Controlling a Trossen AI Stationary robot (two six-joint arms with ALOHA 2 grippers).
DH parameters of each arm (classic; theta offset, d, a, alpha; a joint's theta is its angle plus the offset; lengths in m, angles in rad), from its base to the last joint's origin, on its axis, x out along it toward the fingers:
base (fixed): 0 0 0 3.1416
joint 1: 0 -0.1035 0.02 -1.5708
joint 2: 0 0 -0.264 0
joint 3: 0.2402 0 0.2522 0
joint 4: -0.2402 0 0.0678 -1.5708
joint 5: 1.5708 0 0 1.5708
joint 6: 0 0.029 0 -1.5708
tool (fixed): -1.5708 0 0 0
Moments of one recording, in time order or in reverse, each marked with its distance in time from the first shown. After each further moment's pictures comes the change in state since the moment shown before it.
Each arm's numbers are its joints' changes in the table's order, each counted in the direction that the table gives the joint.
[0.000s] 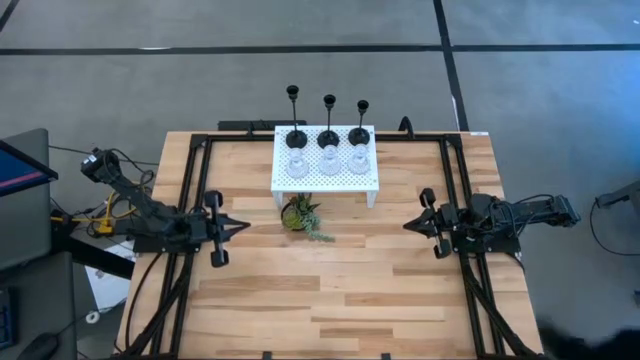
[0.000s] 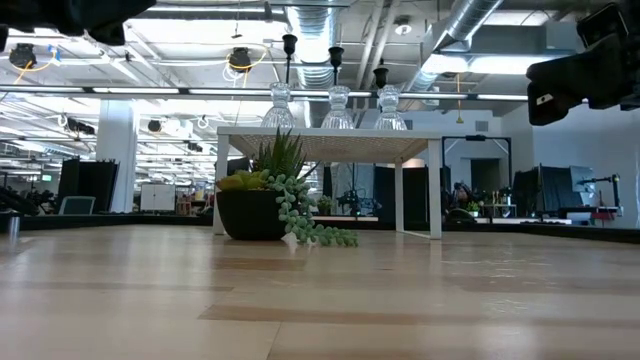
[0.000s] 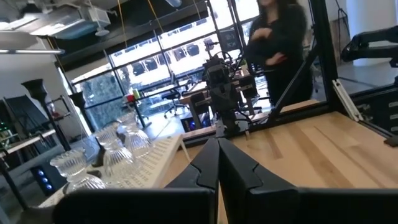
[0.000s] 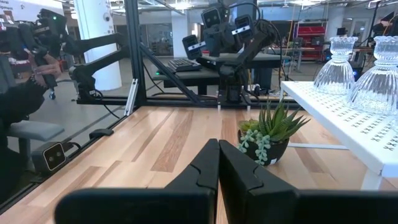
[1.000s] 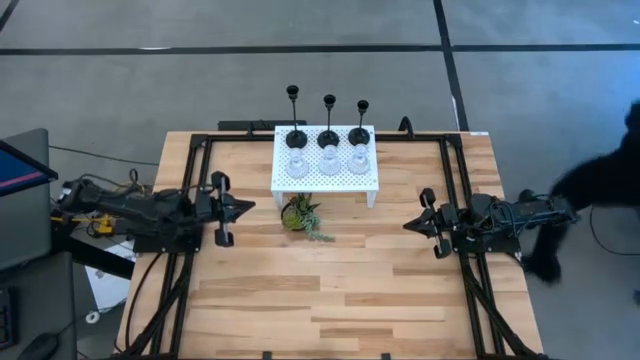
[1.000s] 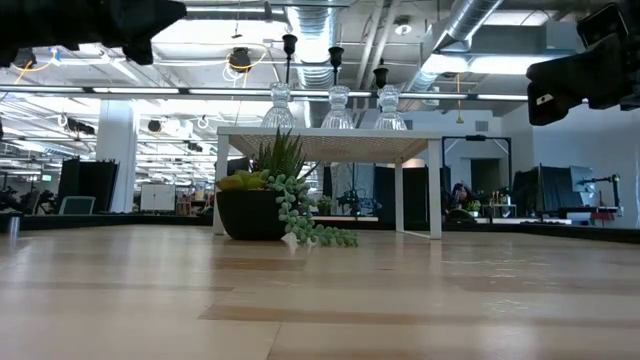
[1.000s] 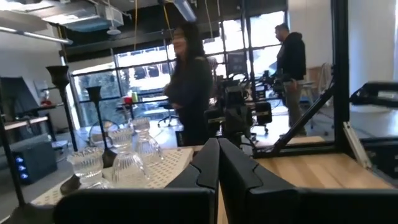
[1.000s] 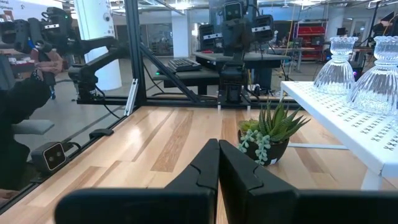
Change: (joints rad) left arm -0.458 0.056 0.002 -0.017 -0.440 -0.226; right arm -0.001 0.000 -0.001 0.000 0.000 0.000
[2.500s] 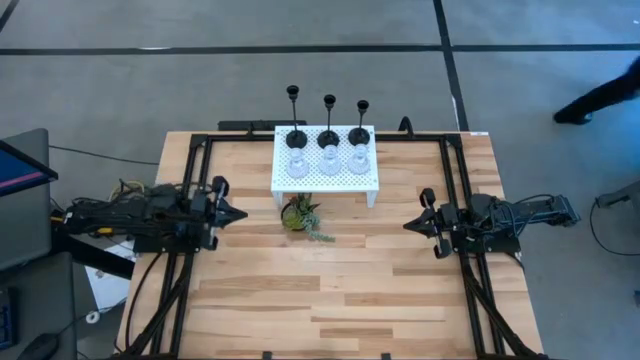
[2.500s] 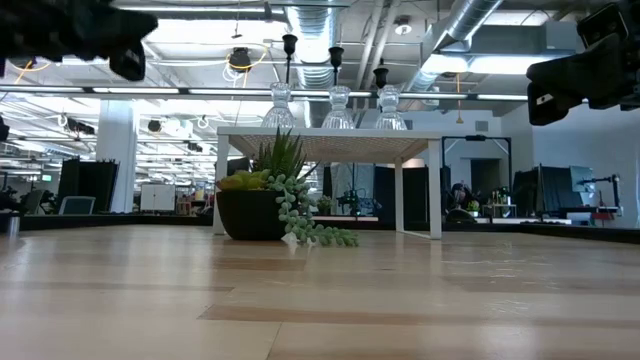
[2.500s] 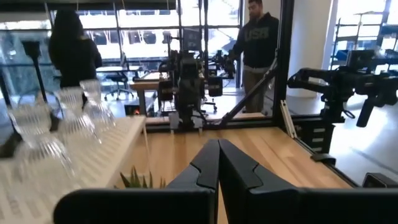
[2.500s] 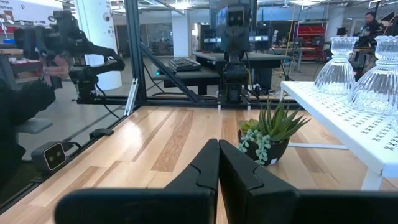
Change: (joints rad) left arm -0.199 0.273 0.030 -0.451 -0.389 -0.176; right arm 0.000 -0.001 0.000 0.000 0.001 0.000
